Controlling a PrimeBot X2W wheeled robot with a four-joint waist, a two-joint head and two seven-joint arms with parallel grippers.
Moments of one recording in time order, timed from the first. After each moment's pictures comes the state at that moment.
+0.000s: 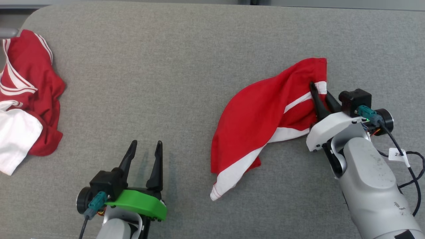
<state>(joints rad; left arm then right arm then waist) -0.15 0.05 -0.22 0.31 -0.31 -0.13 -0.26 -0.63 -0.05 0.01 0.73 0.04 0.13 -0.26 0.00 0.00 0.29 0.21</state>
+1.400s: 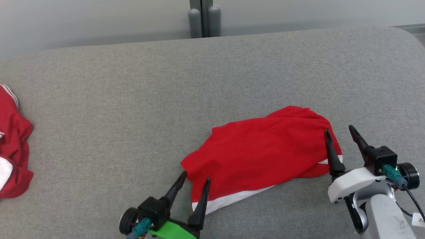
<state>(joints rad) -0.06 0.06 -0.47 0.27 -0.35 -0.13 -0.26 -0.23 -0.05 -0.09 0.37 0.01 0.13 -0.26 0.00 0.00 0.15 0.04</state>
